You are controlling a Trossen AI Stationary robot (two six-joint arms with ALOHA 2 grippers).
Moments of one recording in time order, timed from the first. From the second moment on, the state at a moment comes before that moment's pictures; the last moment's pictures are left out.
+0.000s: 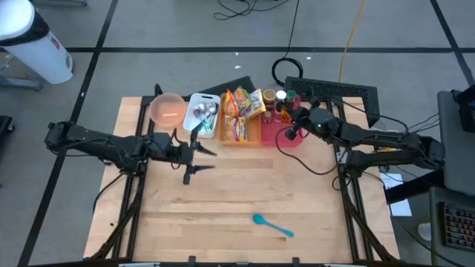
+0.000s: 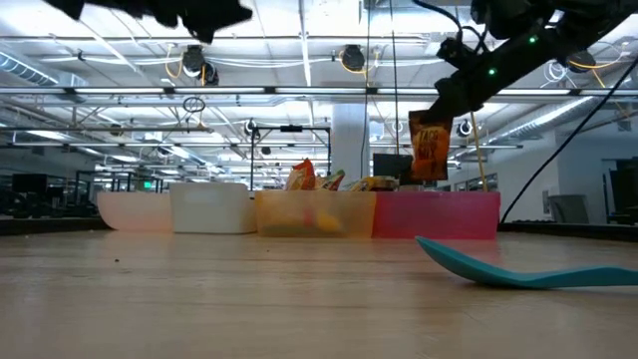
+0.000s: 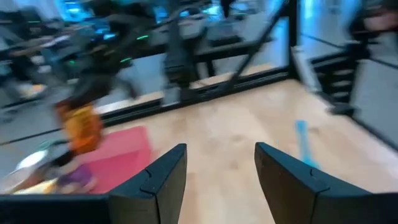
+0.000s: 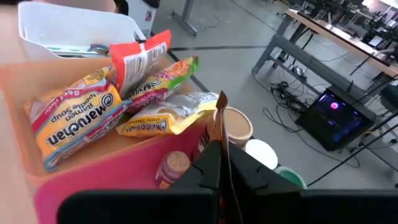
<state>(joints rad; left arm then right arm) -0.11 0.99 0.65 0.17 0.01 0.22 -0.38 0.99 0.58 0.07 0.42 -0.20</state>
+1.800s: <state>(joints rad) 0.12 0.99 0.45 0.52 0.08 0.04 -0.73 1.36 0.52 0.35 0.23 -0.13</state>
